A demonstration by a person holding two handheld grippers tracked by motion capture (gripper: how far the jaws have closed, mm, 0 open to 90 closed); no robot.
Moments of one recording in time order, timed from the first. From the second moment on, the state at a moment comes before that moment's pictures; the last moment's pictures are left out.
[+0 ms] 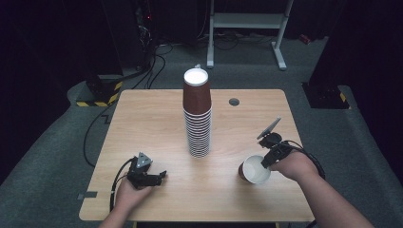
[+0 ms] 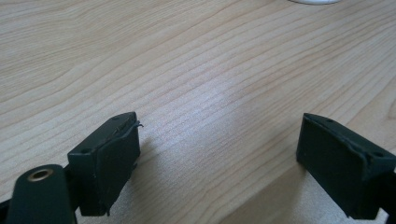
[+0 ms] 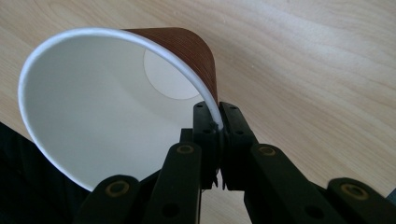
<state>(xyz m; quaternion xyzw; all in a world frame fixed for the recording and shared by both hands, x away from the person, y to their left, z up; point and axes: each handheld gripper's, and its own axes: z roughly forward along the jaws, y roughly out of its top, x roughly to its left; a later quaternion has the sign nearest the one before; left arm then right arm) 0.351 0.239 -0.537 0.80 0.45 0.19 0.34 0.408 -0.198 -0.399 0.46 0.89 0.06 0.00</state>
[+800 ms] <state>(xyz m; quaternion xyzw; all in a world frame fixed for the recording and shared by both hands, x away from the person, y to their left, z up) 0.351 0.240 -0.537 0.80 0.45 0.19 0.34 0.422 -0.198 -0.393 0.51 0.85 0.12 0.04</state>
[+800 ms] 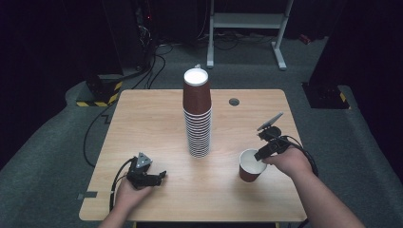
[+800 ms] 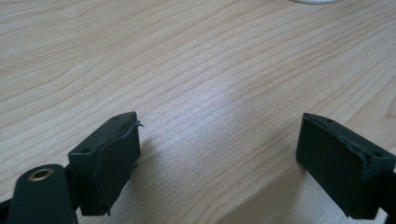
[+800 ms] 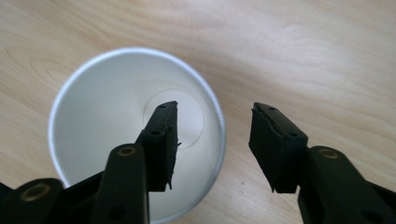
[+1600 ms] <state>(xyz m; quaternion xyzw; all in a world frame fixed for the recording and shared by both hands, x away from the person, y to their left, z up) 0.350 0.239 -0.537 0.80 0.45 0.20 0.35 0.388 -0.271 -0.423 0.55 0.79 0.21 0.19</state>
